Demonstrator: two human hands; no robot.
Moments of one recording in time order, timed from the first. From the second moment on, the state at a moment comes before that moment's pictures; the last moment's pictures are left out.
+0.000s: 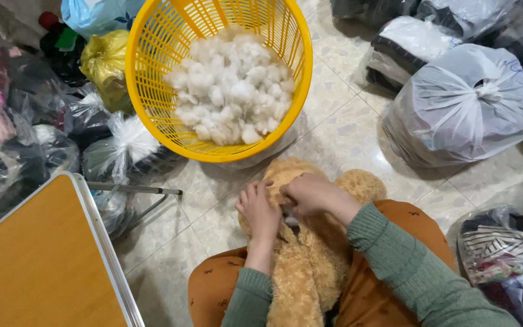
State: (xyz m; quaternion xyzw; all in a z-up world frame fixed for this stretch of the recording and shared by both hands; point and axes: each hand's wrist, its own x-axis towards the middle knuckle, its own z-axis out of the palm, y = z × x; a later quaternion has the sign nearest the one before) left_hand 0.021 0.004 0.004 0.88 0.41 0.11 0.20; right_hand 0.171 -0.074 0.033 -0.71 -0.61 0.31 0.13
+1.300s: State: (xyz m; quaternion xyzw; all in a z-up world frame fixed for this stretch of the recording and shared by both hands) left_hand 0.022 -0.011 -0.049 0.96 0.24 -0.07 0.10; right_hand 0.167 -0.069 0.017 -0.72 -0.62 0.31 0.00
